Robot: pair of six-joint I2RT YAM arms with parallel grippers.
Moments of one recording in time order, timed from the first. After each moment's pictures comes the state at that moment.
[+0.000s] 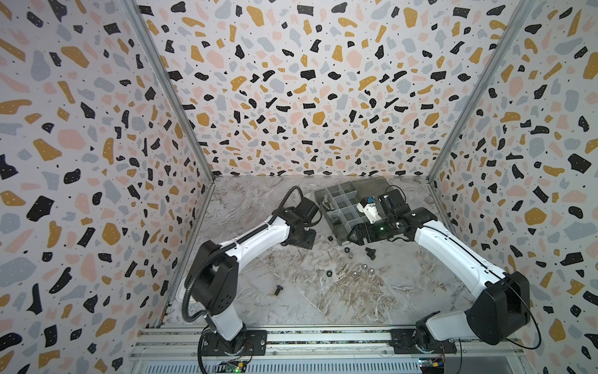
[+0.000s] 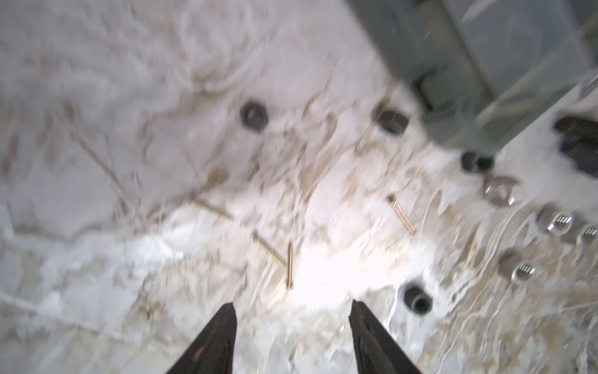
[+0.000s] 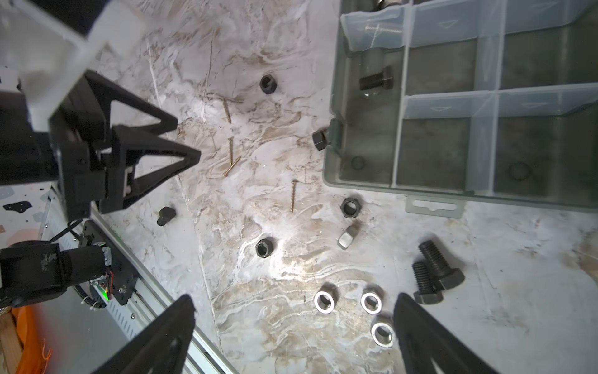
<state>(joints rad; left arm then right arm) -0.65 1.61 1.20 -0.84 -0.03 -0.35 0.47 1.42 1.21 -0.81 -0.42 0.14</state>
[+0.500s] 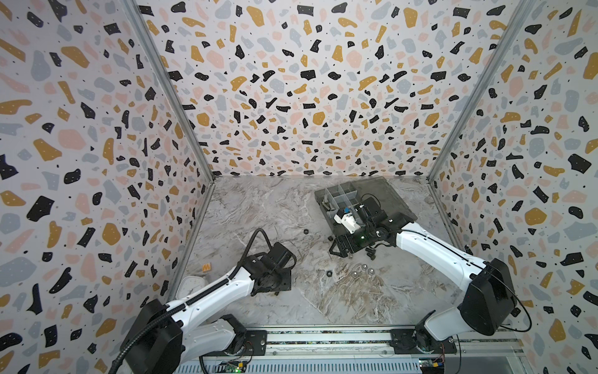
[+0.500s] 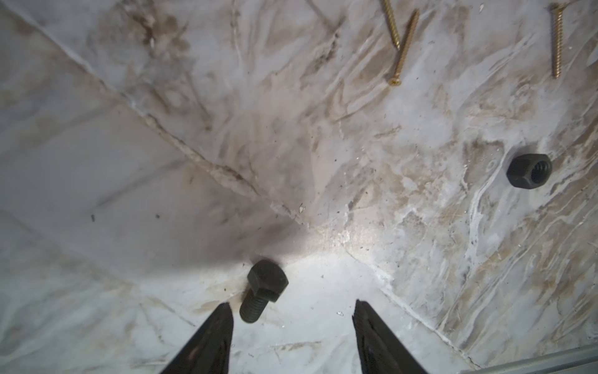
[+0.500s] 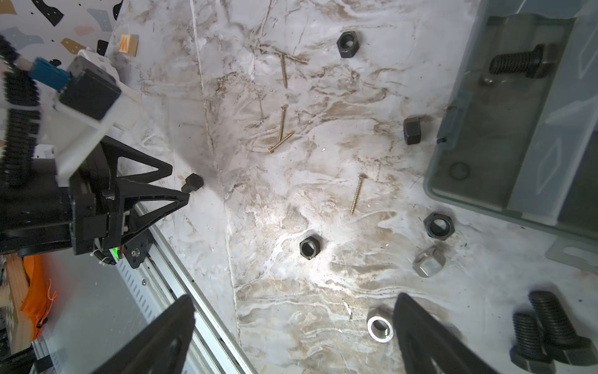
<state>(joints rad) -0.69 1.12 0.63 -0.77 0.00 -0.72 0.64 1.49 1.22 -0.76 -0.43 0.14</state>
